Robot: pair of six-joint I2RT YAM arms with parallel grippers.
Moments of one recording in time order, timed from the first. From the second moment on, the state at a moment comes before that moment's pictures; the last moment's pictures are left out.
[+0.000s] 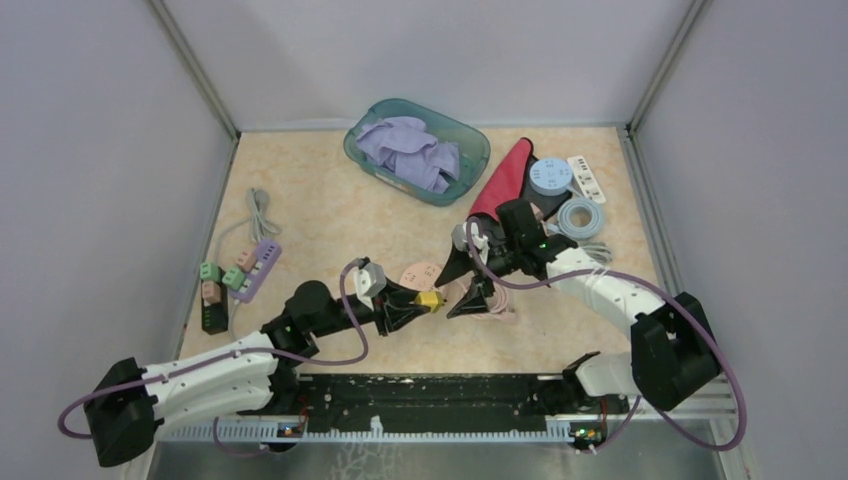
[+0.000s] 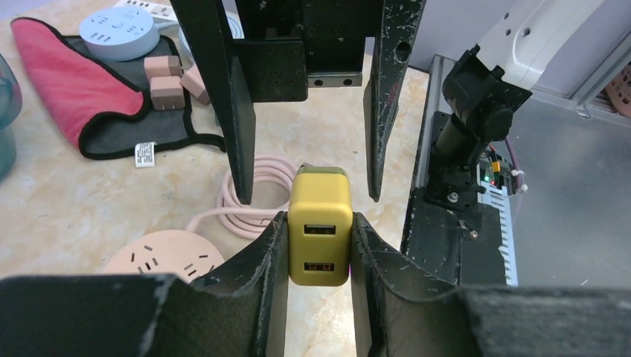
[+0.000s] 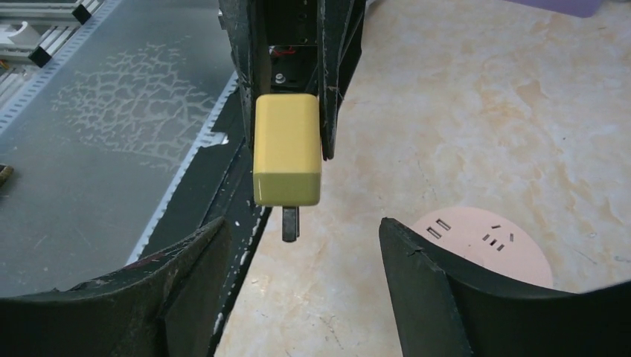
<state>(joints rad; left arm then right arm) -0.98 0.82 0.30 0.57 0.30 -0.16 0.52 1.30 0.81 -0.31 -1.31 -0.65</state>
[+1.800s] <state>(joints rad) -0.97 0.74 0.24 0.46 -0.01 -0.61 0.06 1.35 0.87 -0.20 -1.04 -0.32</state>
